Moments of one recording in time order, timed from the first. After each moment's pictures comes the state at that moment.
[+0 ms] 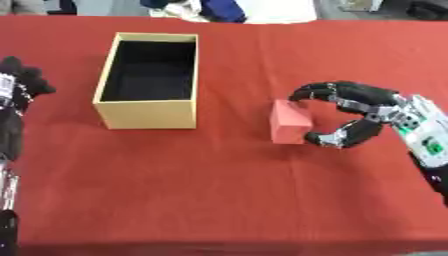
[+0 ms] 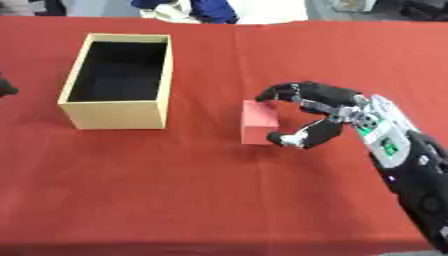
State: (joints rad) left arm -0.15 0.26 0.28 -1.77 0.15 0.03 -0.06; right arm -0.75 -0.42 0.37 -1.14 0.55 -0.71 0.45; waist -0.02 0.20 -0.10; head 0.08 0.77
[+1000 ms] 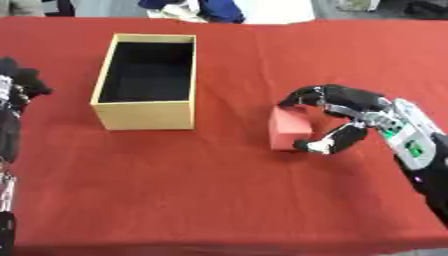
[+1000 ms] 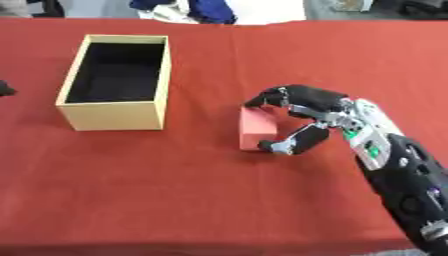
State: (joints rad) left arm -0.15 0.26 0.28 -1.77 0.15 0.03 -0.06; right arm -0.75 -0.37 0.36 -1.09 0.66 -0.78 0.38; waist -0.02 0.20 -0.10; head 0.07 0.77
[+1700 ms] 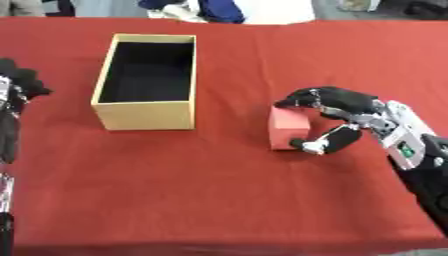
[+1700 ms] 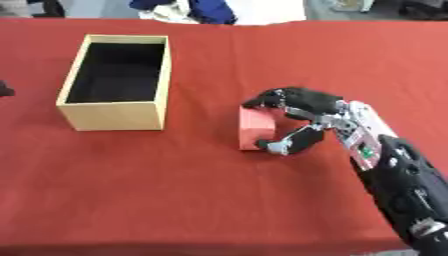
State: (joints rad) left arm -0.15 0.26 0.28 -1.77 0.15 0.03 -0.06; right arm -0.76 -0.34 0.33 -1.04 0.73 -0.81 0.33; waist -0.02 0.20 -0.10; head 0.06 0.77
